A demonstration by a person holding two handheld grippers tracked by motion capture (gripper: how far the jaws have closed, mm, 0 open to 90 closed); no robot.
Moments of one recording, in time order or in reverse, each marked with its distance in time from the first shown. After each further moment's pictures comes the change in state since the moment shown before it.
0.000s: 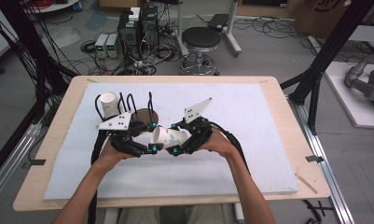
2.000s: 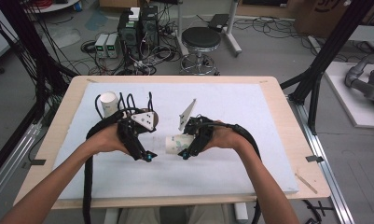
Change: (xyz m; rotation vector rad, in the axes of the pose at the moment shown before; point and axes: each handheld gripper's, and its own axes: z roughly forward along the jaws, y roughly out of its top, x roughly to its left) left arm 0.004 0.045 0.026 0.788 0.045 0.056; right arm 0.014 0.021 -0.007 0.550 -0.161 -0.004
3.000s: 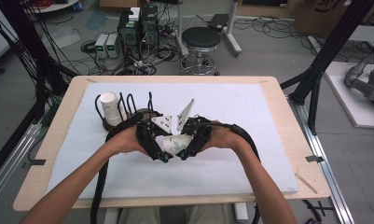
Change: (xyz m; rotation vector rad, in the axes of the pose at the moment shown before) left arm 0.002 0.025 0.040 -0.015 -0.071 0.031; right arm 0.000 0.005 0.003 -0.018 0.022 -0.019
